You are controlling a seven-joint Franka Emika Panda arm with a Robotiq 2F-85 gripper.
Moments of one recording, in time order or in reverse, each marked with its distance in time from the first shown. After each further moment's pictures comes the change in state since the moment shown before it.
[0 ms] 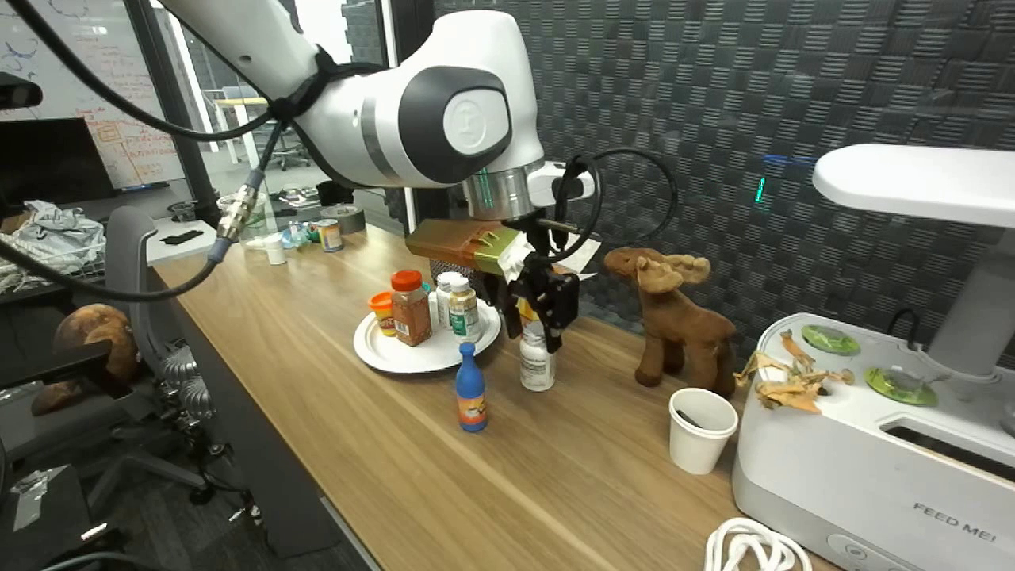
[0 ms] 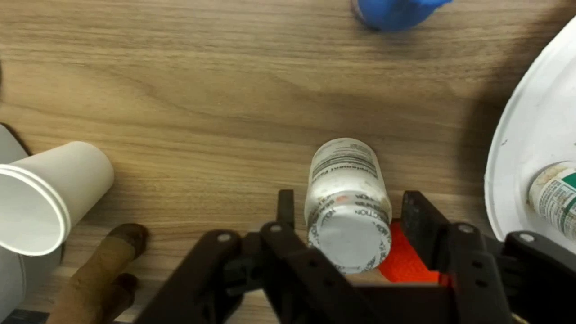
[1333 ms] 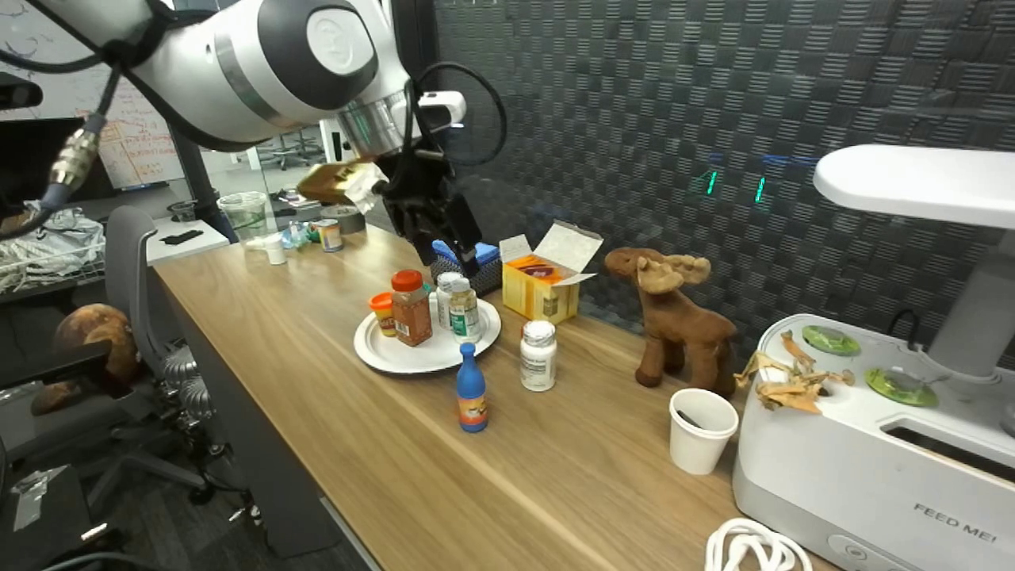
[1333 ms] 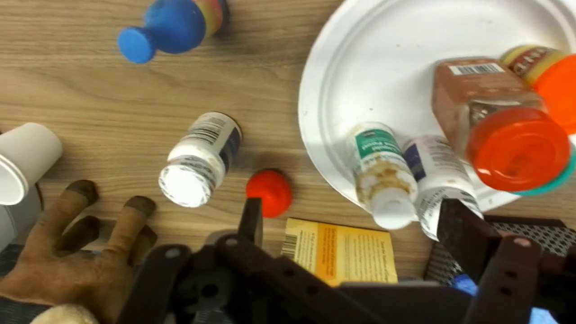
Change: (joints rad) arm 0.174 -0.237 0.021 -0.208 -0.175 0.080 0.383
